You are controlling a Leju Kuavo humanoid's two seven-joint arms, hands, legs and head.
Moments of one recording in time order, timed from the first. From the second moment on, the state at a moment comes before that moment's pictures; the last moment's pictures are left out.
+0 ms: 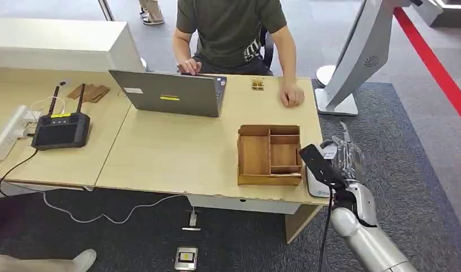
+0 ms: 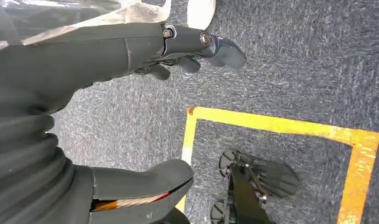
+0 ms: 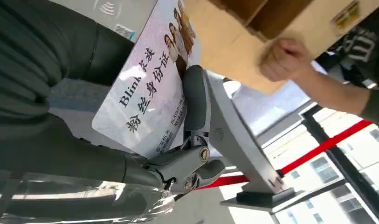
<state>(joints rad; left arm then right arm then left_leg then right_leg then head) -0.10 0.10 -0.86 -0.32 1.03 0.34 0.01 -0.51 -0.29 0.62 -1.07 0.60 -0.45 0.31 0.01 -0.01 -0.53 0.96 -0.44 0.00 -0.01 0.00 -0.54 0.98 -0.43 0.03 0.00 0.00</state>
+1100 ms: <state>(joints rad) -0.22 0.08 -0.97 -0.32 0.93 0.29 0.13 -0.77 -0.07 0.69 -0.84 0.61 -0.27 0.27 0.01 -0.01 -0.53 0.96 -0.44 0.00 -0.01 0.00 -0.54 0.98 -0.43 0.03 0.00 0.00</state>
